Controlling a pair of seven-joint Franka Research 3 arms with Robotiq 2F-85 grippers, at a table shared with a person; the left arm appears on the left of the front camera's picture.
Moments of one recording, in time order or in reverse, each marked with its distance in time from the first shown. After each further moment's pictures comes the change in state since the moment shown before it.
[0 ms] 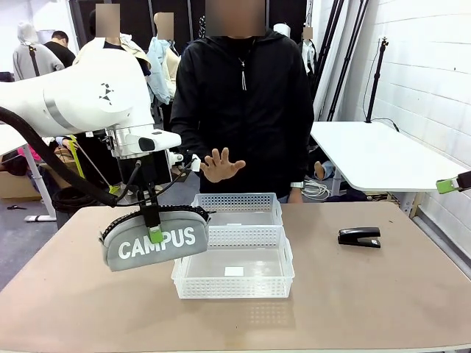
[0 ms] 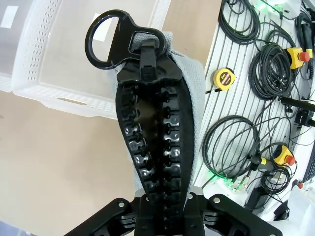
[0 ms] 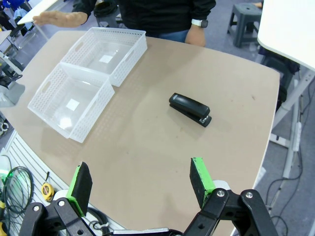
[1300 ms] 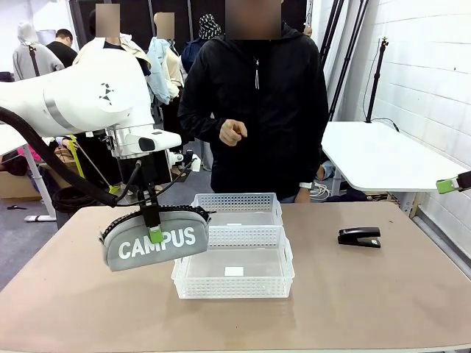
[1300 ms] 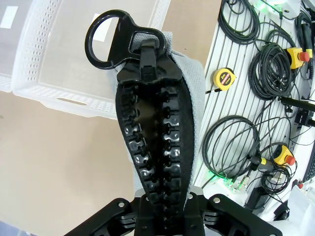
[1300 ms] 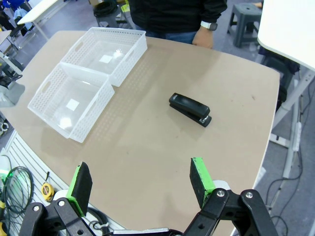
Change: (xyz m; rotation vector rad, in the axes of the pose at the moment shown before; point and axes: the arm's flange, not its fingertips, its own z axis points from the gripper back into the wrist) left arm 0.000 0.000 0.000 0.000 0.000 -0.001; right arm 0.000 0.000 0.000 0.000 0.000 0.000
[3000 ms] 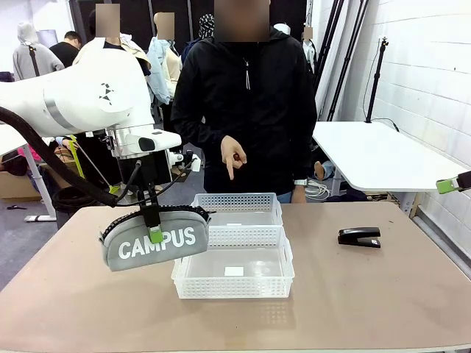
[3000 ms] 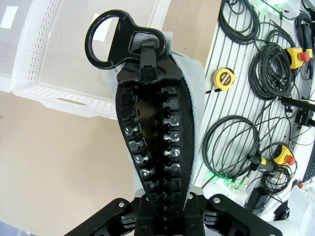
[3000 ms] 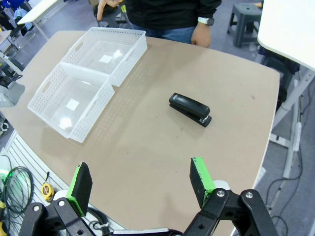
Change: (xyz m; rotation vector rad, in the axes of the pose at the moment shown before) left arm 0.000 0.000 0.000 0.000 0.000 0.000; right arm 0.000 0.000 0.000 0.000 0.000 0.000
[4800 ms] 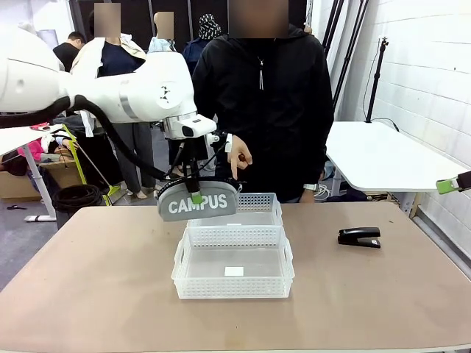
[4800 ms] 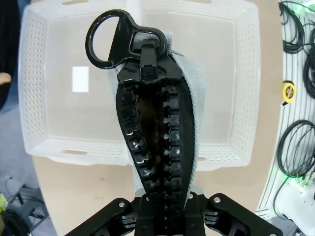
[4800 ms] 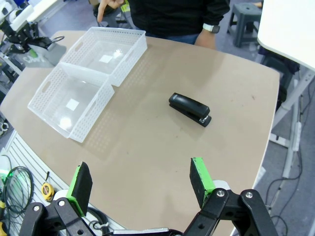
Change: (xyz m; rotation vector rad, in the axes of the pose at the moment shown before) left arm 0.112 0.124 0.018 0.172 -0.028 -0.268; right arm 0.000 0.000 0.000 -0.001 0.001 0.000
